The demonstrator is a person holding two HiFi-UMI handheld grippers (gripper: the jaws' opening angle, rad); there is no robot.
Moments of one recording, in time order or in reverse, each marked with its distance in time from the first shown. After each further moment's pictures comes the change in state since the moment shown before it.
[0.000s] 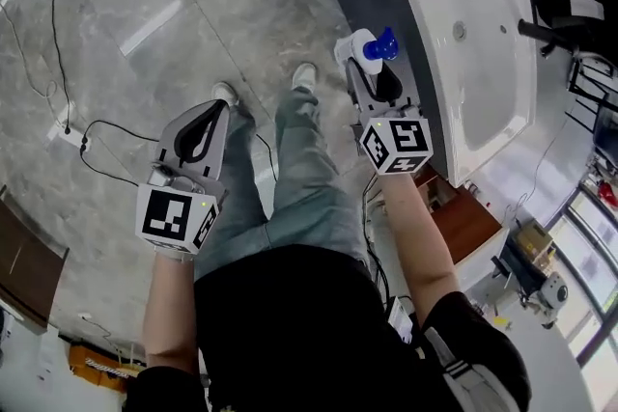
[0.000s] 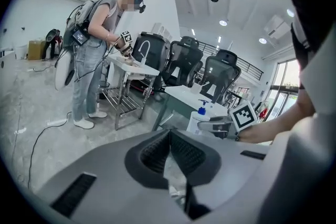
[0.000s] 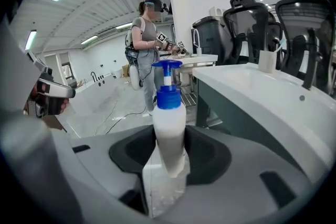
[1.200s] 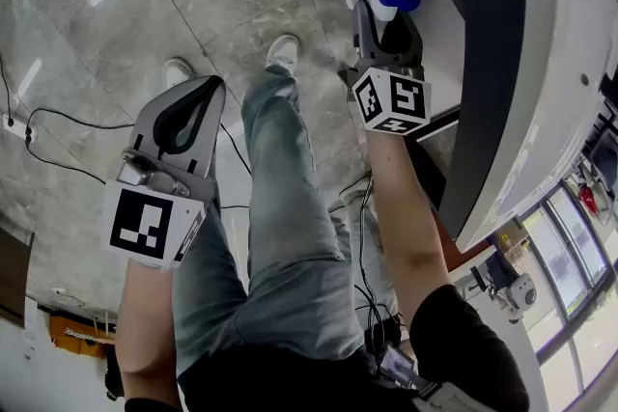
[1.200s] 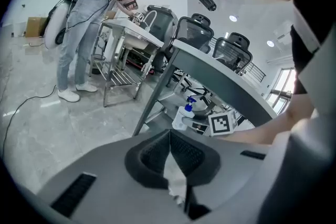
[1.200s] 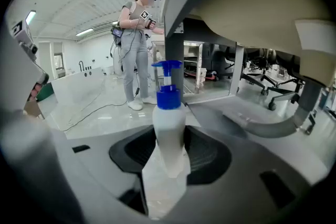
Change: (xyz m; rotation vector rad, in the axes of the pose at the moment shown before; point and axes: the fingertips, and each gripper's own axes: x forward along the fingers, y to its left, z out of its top) left arm 0.186 0.024 -0.141 -0.101 0.100 -0.044; right arm 0.173 -0.136 -0.151 -0.053 -0.072 -0.103
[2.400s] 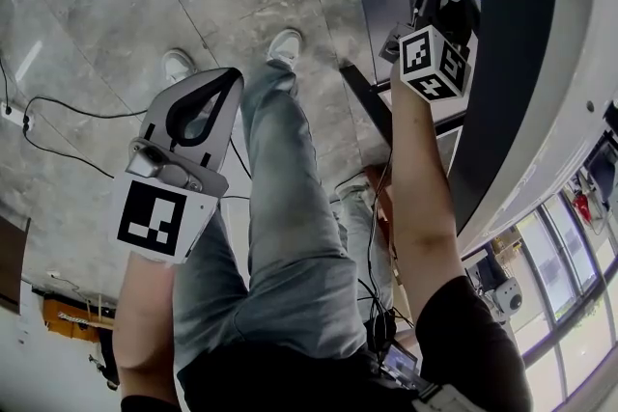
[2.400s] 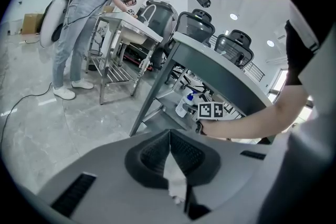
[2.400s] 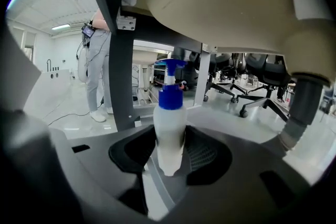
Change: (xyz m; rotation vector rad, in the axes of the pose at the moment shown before) left arm 0.026 -0.002 0.011 -0.020 0.022 -0.017; right arm 0.041 -0.116 0.034 0.052 -0.113 -0.316
